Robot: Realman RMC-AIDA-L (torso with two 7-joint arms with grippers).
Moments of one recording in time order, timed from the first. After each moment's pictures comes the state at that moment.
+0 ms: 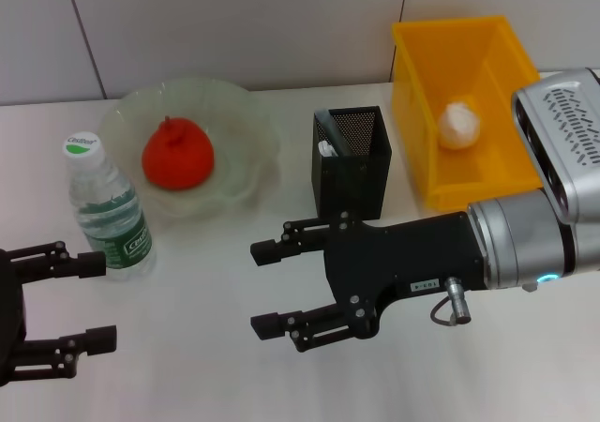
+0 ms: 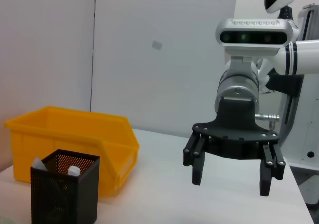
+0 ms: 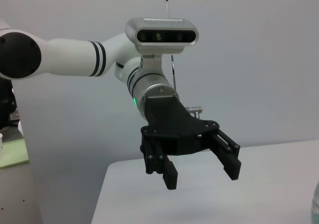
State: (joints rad) left arm -0.34 -1.96 0.75 0.92 1.84 1.96 -1.36; right arm 0.43 2.08 1.80 1.02 1.55 -1.54 1.46
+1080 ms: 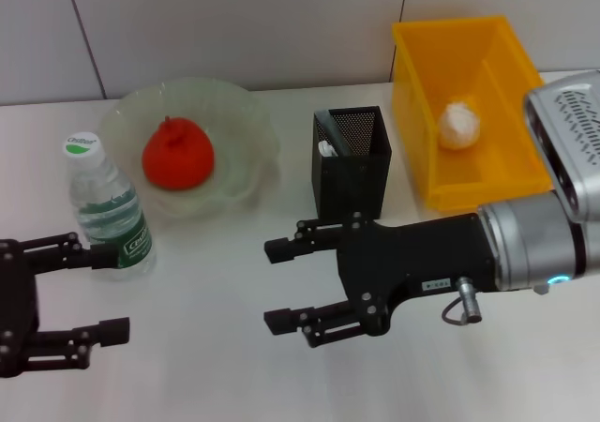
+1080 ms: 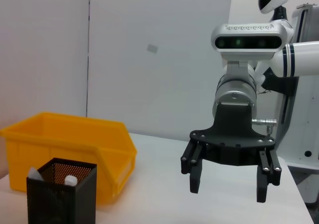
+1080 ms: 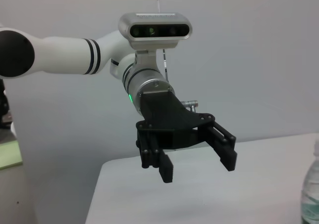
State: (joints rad) left arm -0.37 -1.97 0.76 0.92 1.85 1.95 -1.35; right arm 0.41 2.08 1.83 1.02 1.54 -1.55 1.46
